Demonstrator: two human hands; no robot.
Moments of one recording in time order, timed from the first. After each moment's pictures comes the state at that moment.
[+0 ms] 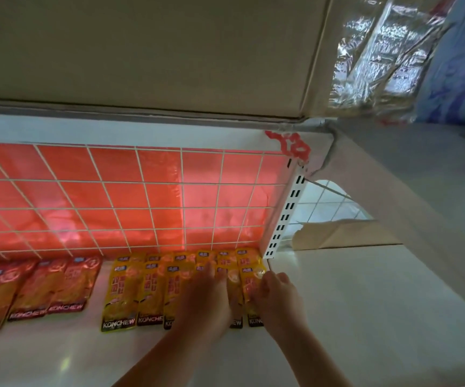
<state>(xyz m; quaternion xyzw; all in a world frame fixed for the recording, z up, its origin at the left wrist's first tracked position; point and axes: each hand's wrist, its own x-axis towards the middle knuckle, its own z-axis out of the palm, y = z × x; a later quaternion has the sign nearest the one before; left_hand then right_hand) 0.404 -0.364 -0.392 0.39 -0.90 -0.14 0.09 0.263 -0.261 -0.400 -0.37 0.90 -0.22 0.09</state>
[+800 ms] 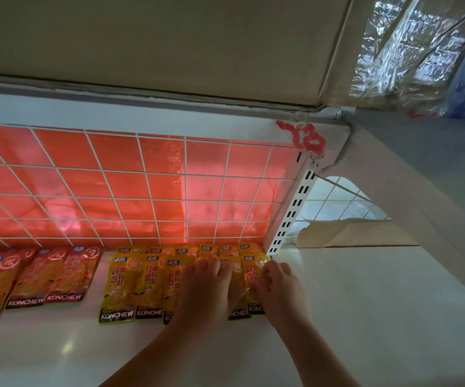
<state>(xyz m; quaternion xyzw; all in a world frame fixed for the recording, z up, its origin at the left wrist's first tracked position) 0.406 -0.373 -0.406 0.30 -0.93 -0.01 0.20 0.248 -0.266 -0.408 -0.41 0.87 -0.25 0.06</state>
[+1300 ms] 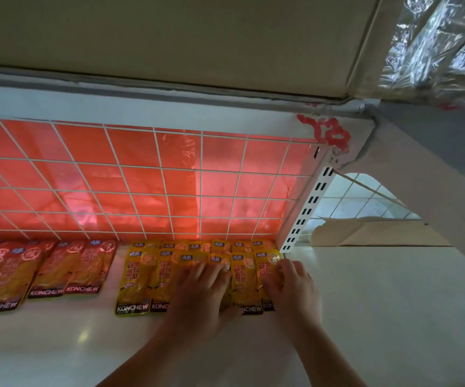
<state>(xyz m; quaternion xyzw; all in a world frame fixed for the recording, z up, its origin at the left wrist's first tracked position) 0.451 -0.381 -0.424 0.26 -0.95 0.01 0.19 0.255 -0.265 -0.413 -0.40 0.89 -0.24 0.01</state>
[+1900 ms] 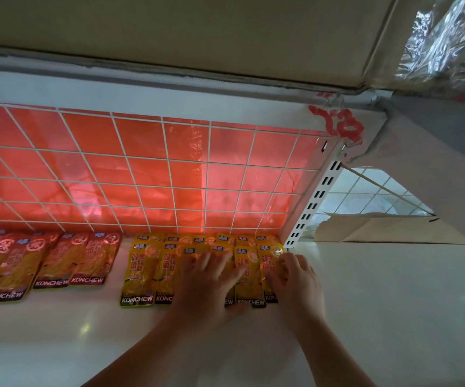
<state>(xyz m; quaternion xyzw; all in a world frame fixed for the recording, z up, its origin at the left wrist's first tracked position) 0.447 -0.386 -0.417 0.25 -0.96 -0.02 0.14 0.256 -0.264 -0.415 -0.41 0.87 -0.27 0.01</state>
